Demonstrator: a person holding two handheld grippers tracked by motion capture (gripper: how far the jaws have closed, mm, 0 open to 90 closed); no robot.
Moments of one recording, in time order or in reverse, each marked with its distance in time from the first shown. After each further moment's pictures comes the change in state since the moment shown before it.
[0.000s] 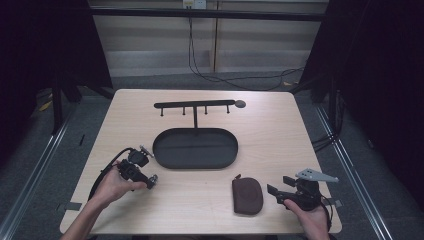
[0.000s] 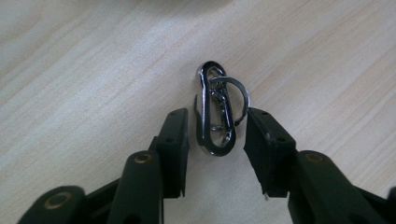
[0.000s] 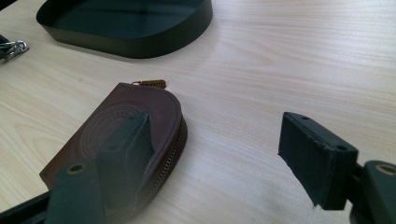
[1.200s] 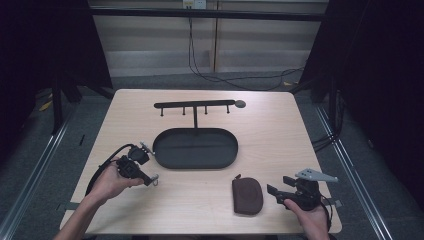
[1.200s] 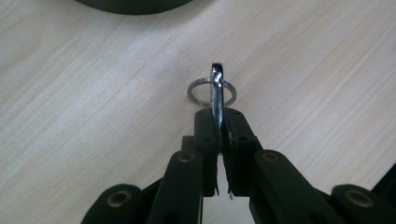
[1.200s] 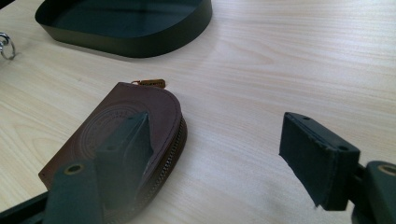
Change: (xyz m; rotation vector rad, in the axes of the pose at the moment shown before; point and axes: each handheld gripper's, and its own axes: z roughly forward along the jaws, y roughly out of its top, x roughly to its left) left arm -0.010 0.007 -0.027 0.022 -0.022 0.079; right arm 0.000 0.000 0.001 0.003 -0.001 0.002
